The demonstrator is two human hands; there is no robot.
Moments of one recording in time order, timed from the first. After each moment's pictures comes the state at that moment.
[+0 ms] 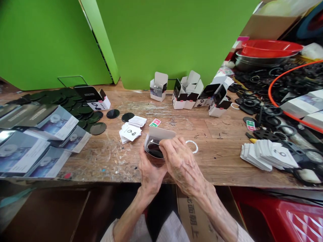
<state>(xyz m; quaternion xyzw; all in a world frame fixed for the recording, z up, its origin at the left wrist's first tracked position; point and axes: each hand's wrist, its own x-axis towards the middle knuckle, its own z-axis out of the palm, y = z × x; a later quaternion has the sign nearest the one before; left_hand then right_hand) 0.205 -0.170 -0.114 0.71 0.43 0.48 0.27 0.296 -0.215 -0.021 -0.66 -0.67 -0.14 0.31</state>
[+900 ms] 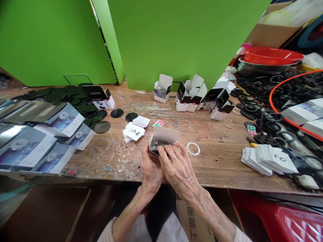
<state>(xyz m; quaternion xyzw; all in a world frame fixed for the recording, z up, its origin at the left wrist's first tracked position) 0.196 -0.165 -0.119 0.71 0.42 0.47 0.31 0.280 -0.223 -0.052 -0.66 -0.70 -0.19 0.20</state>
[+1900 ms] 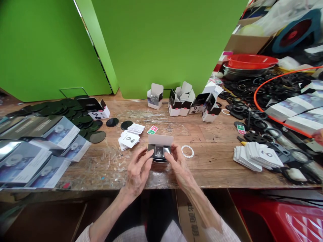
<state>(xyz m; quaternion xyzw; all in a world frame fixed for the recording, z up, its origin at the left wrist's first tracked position) 0.165 -0.125 -0.101 0.83 0.21 0.45 0.27 0.301 -0.216 -0.095 -0.61 -0.35 0.29 0.65</state>
